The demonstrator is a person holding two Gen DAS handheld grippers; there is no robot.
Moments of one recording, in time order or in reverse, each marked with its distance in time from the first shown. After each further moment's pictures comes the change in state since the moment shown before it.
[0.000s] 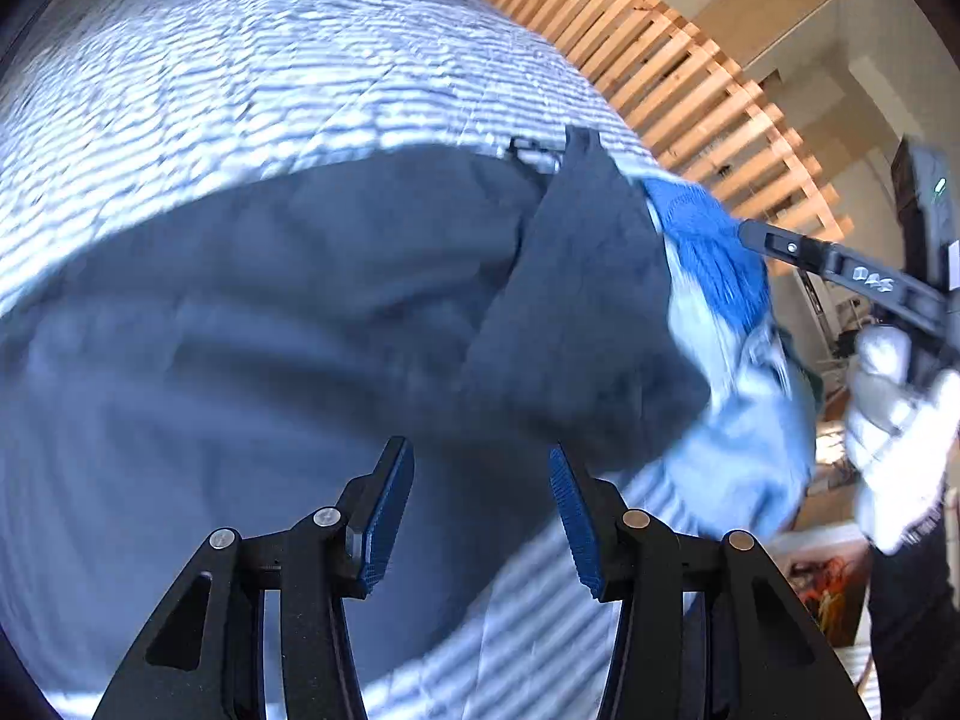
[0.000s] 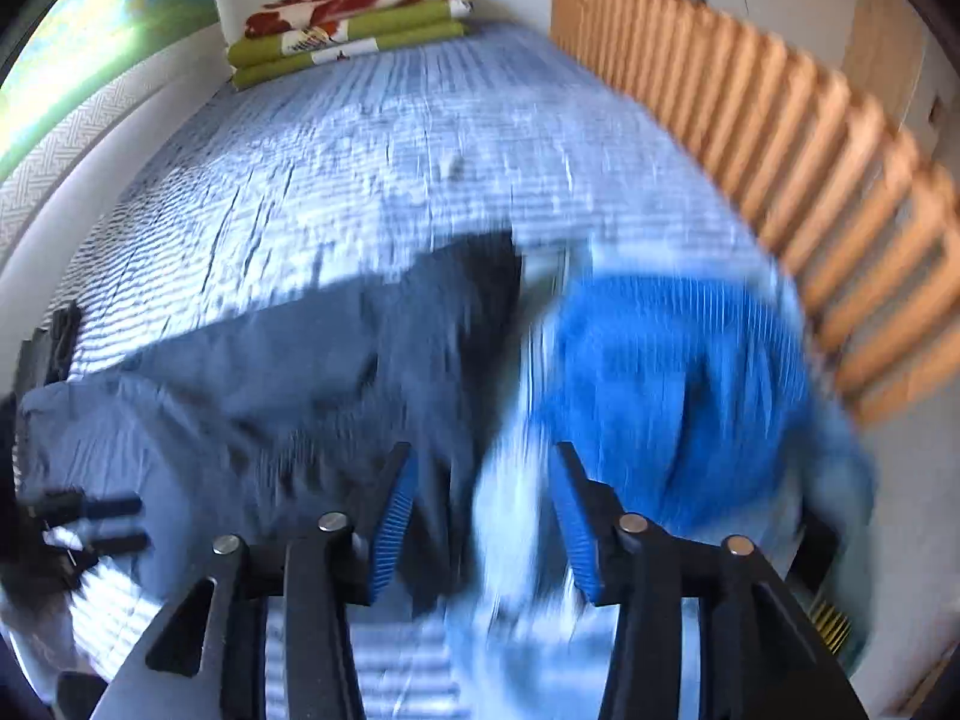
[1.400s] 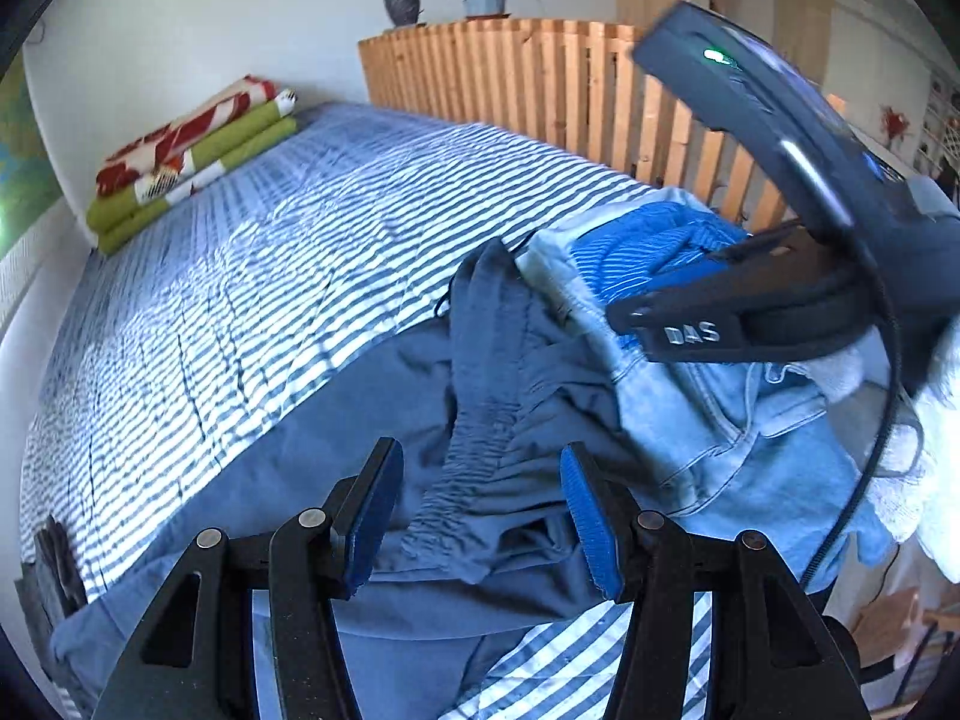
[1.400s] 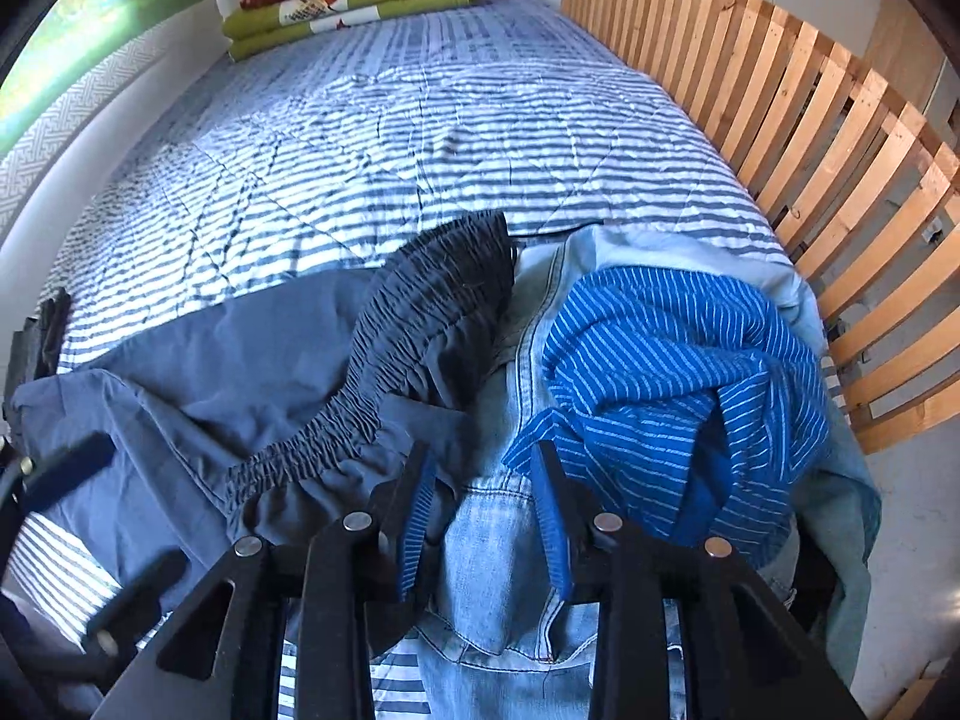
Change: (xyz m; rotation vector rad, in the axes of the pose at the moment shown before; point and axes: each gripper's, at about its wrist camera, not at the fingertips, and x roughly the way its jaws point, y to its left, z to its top) left arm 0.001 -0.181 0.021 0.433 -0.209 0.411; right arm 0.025 -0.022 -0.004 -0.016 0.068 0.026
